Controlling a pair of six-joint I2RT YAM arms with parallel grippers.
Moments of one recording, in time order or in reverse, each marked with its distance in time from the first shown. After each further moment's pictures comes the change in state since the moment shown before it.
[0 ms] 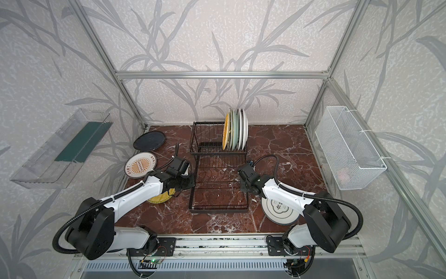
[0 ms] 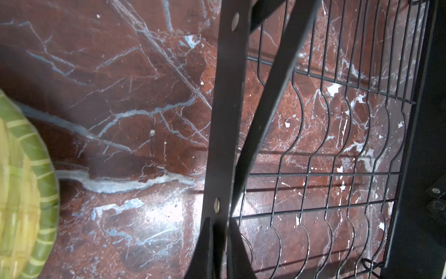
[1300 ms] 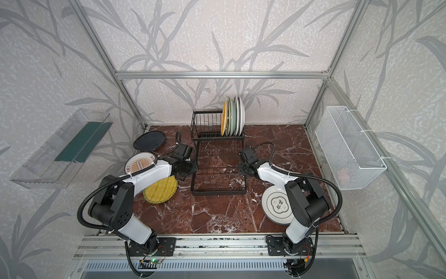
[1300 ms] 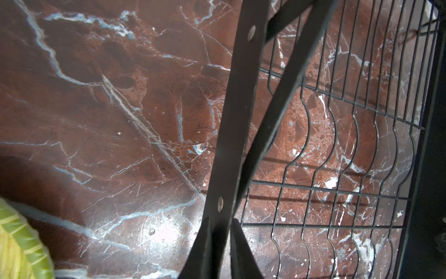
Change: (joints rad) left arm 0.080 0.240 0.216 0.052 -0.069 -0.034; right arm -0.151 0.241 0.209 0.143 -0.137 -0.078
